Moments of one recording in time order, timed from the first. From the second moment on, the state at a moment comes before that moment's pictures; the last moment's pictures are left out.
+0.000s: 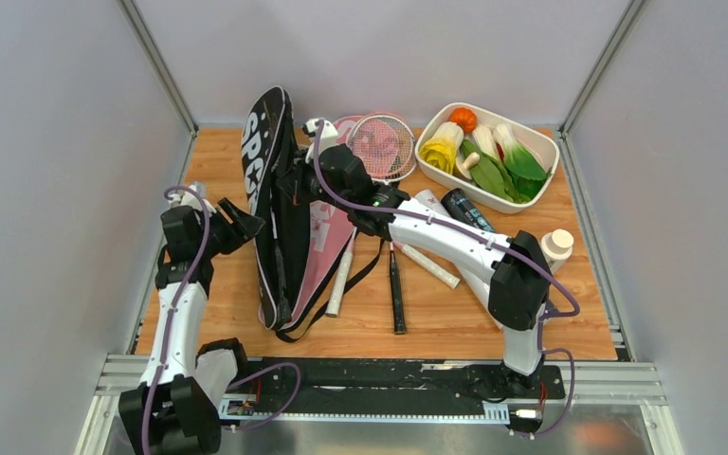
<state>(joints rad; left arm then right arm) 0.23 0.93 0.62 -0.22 0.44 -0.53 0.97 1.90 1.73 0.00 0.06 0.53</state>
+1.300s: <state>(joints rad) 0.15 0.77 0.57 -0.40 0.21 -0.53 0.79 1.66 1.21 0.09 -0.07 0.59</state>
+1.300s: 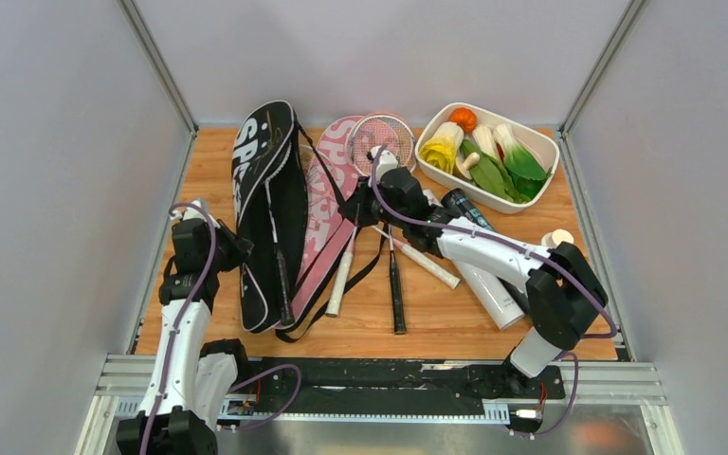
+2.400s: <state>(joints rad) 0.16 0.79 0.38 -0.20 0.36 -0.66 0.93 2.12 1.36 0.13 -0.30 0.57</state>
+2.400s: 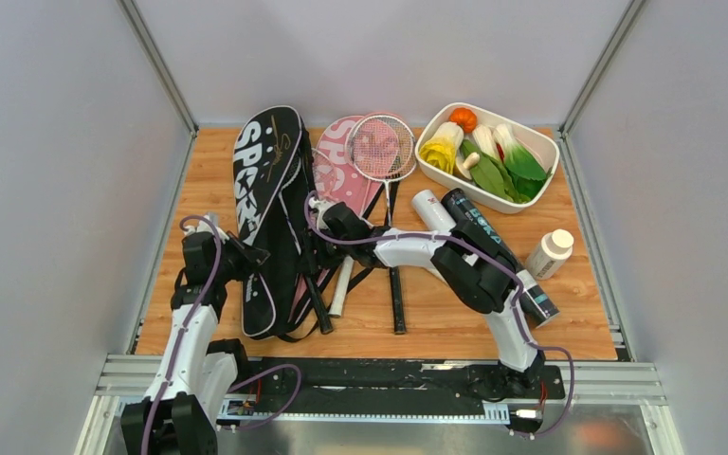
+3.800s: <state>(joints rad) 0.16 0.81 0.33 -0.14 0.37 -0.74 0.97 2.03 1.21 0.43 -0.12 0.89</state>
